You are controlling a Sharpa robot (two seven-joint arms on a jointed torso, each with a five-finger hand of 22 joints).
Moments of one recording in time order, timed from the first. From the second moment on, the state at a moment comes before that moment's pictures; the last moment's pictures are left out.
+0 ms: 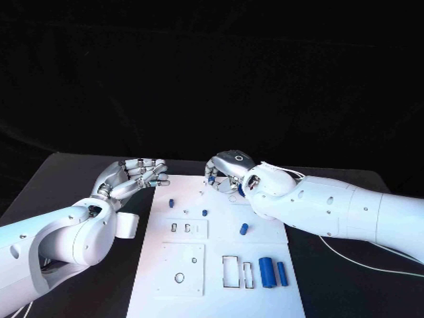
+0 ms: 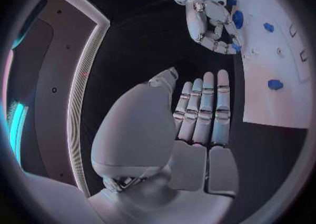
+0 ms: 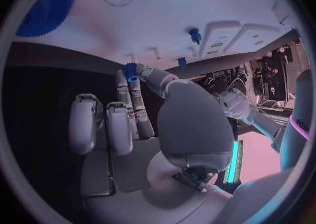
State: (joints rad) left arm 1.22 -0.91 -0.05 1.63 -0.02 -0.42 0.47; left_hand 1.54 -0.16 0.26 0.28 0.20 0.90 0.21 0.25 0.16 1.05 0.16 0.12 0.07 1.02 0.12 0.33 0.26 0.17 0.94 0.22 0.38 0.17; right arm 1.28 -0.53 -0.13 1.20 -1.64 -0.50 -0.06; right_hand 1.26 -0.16 0.64 -0.08 0.14 1.06 0.13 0.32 0.34 1.24 0.09 0.10 0.16 1.47 -0.01 1.44 1.31 0.08 1.40 0.09 1.38 1.27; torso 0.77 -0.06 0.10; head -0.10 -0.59
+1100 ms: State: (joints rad) left arm 1.24 -0.91 -0.05 1.64 -0.02 -0.42 0.46; left_hand 1.54 -0.16 0.26 0.28 0.20 0.90 0.21 0.25 0.16 1.05 0.16 0.11 0.07 1.02 0.12 0.33 0.26 0.17 0.94 0.22 0.38 0.17; right arm 1.27 -0.49 -0.13 1.16 -1.63 -0.52 -0.06; right_hand 1.27 -0.16 0.64 -0.08 0.13 1.04 0.13 0.32 0.35 1.24 0.09 0.08 0.17 1.47 -0.01 1.45 1.31 0.08 1.40 0.09 1.38 1.28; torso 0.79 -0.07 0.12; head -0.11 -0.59
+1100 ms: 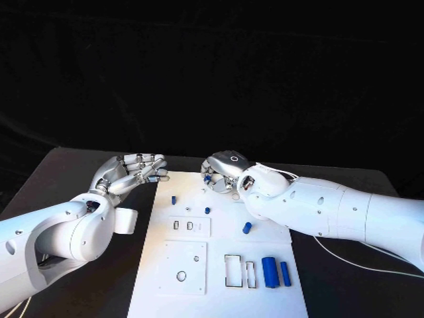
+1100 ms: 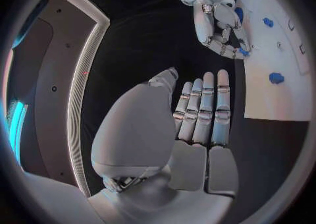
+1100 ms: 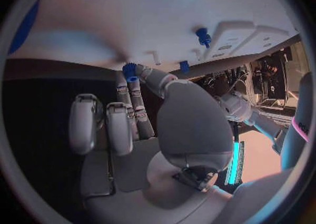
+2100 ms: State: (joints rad) left arm 1.24 -0.92 -0.05 1.63 -0.02 -0.41 0.46; left_hand 1.54 -0.16 0.26 0.28 0.20 0.90 0.21 0.25 0.16 1.05 0.16 0.11 0.07 1.01 0.12 0.33 0.26 0.17 0.94 0.22 0.38 0.17; right arm 1.31 -0.78 -0.11 1.39 -1.47 -0.52 -0.07; right_hand 1.22 -0.22 0.54 -0.01 0.18 0.92 0.18 0.20 0.32 1.21 0.09 0.21 0.12 1.47 0.02 1.43 1.24 0.10 1.34 0.12 1.28 1.15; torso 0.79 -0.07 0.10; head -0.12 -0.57
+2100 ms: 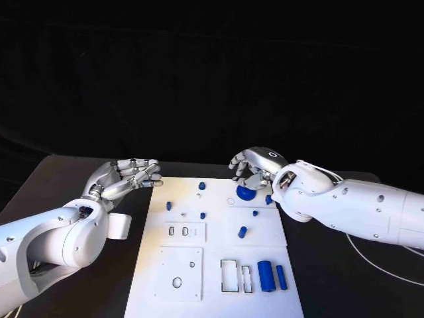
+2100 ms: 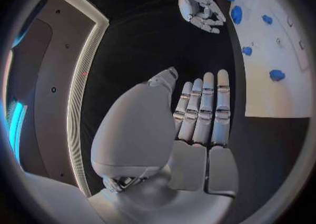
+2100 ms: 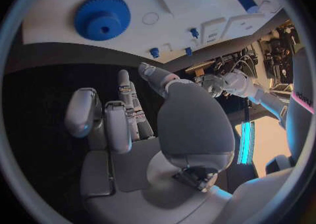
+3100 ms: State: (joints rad) left arm 1.24 -0.92 -0.06 1.62 -0.02 -0.40 0.45; left_hand 1.54 -0.16 0.27 0.27 0.20 0.90 0.21 0.25 0.16 1.05 0.16 0.11 0.07 1.01 0.12 0.33 0.27 0.17 0.94 0.22 0.39 0.17; right arm 1.28 -0.81 -0.11 1.33 -1.26 -0.32 -0.10; right_hand 1.31 -0.20 0.23 0.15 0.24 0.80 0.16 0.32 0.37 1.36 0.07 1.27 1.24 1.47 -0.01 1.53 1.31 0.06 1.46 0.11 1.44 1.31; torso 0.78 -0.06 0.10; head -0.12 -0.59
